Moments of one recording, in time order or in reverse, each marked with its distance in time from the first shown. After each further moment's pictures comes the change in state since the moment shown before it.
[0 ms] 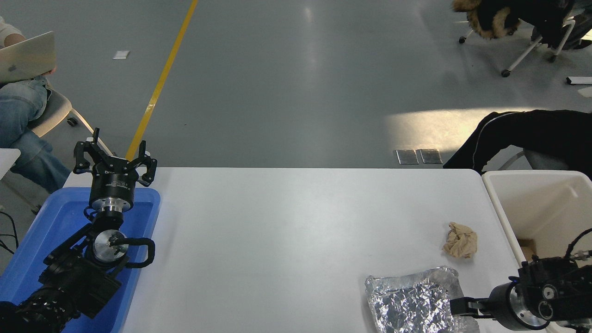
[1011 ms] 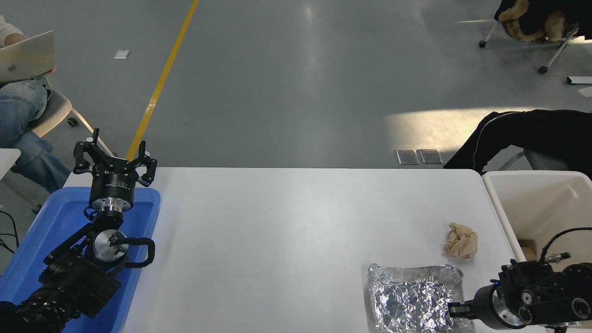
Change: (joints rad) left arm 0.000 0.000 0.000 0.000 0.000 0.000 0.000; right arm -0.045 0.071 0.020 -0.080 -0.041 0.027 0.033
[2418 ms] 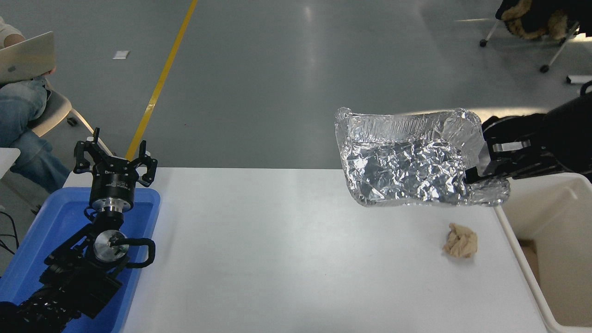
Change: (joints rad) left arm 0.000 0.000 0.001 0.000 0.000 -0.001 0.001; right arm 1.520 -0.219 -0.334 0.384 0.401 0.809 0.091
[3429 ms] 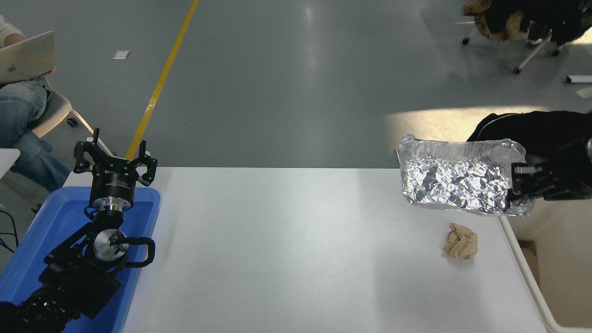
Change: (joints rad) left arm 0.000 0.000 0.000 0.000 0.000 0.000 -0.001; right arm -0.900 0.028 0.051 -0.549 -0.058 -0.361 -0.010
